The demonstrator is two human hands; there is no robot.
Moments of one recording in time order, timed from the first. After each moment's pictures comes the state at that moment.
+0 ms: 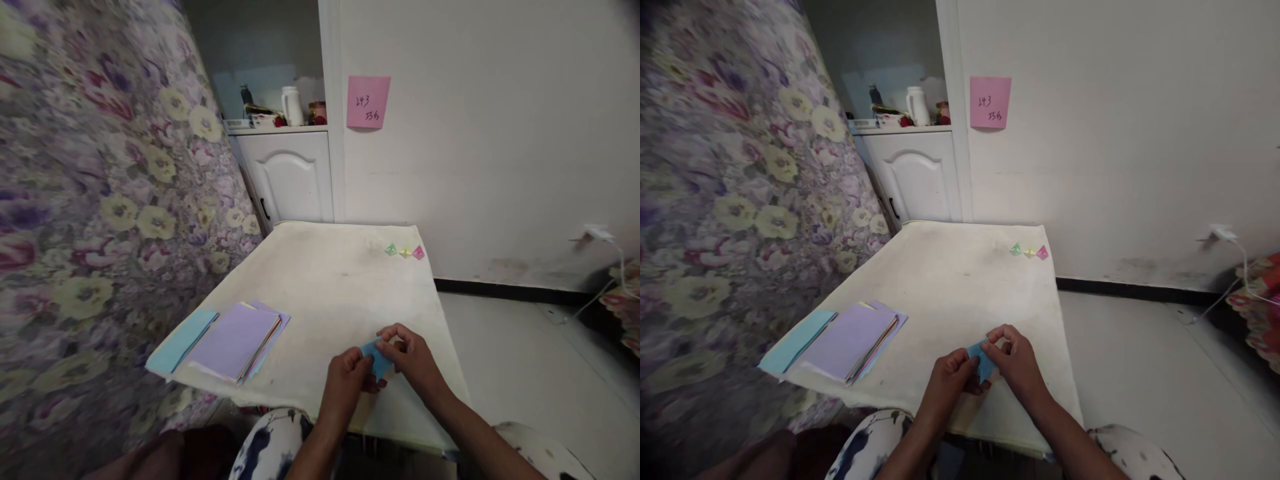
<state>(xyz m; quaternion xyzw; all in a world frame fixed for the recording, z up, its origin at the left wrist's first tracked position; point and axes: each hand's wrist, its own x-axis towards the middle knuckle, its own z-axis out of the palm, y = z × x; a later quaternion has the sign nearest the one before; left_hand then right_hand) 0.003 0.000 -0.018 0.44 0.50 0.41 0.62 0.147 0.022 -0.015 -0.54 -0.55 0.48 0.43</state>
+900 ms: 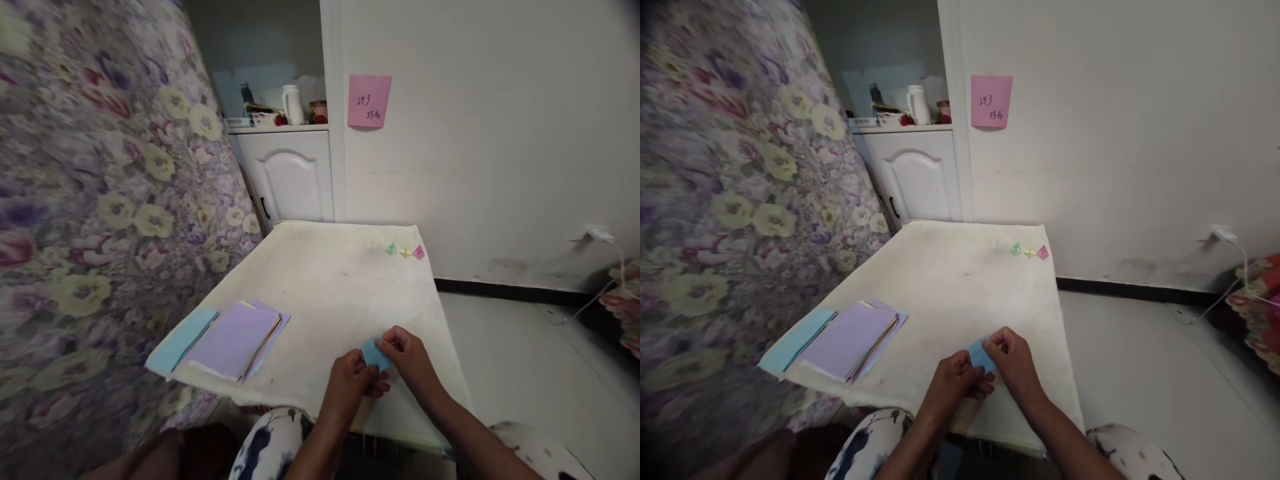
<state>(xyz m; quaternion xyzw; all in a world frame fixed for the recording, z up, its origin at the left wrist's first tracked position) 0.006 -0.003 -0.016 0.41 0.50 0.39 0.66 0.143 0.023 -0.023 -0.55 -0.55 0.44 0.44</state>
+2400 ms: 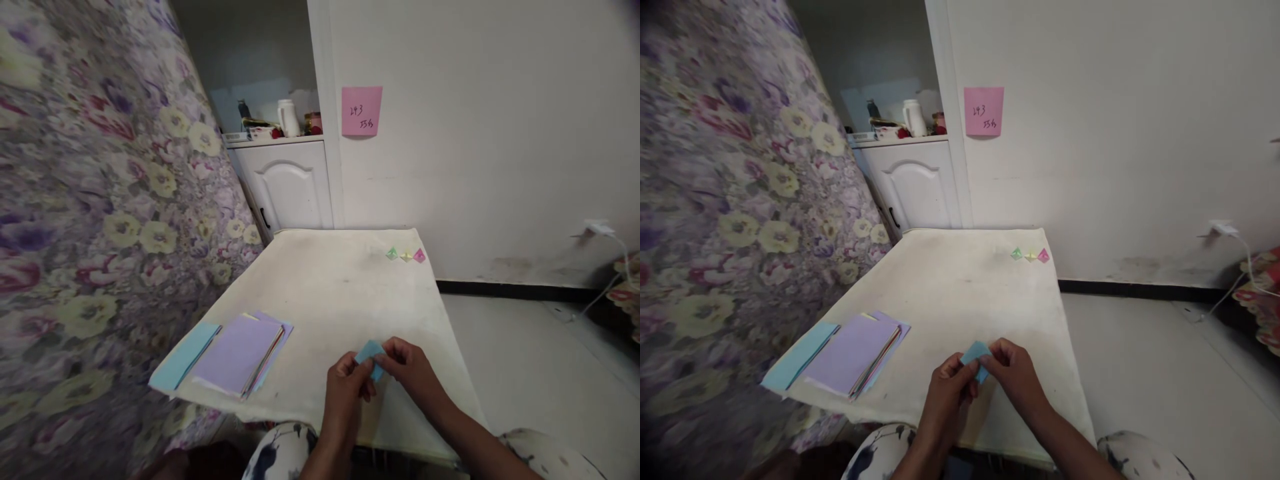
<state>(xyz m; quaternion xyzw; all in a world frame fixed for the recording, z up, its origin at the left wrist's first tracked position) -0.002 0.000 -0.022 0.38 0.49 0.49 0.61 0.137 0.020 -0.021 -0.50 -0.57 0.48 0.44</state>
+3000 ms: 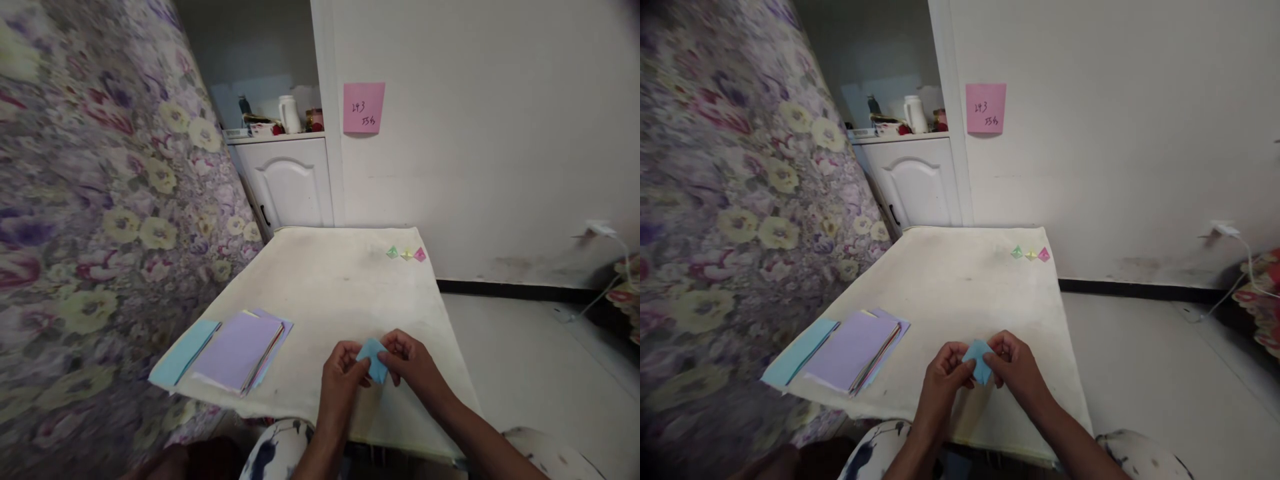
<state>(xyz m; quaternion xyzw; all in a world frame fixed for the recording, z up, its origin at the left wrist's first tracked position) -0.011 0.003 -0.011 0.45 0.47 0.50 0.57 0.137 0.019 -0.011 -0.45 -0.51 0.57 0.46</state>
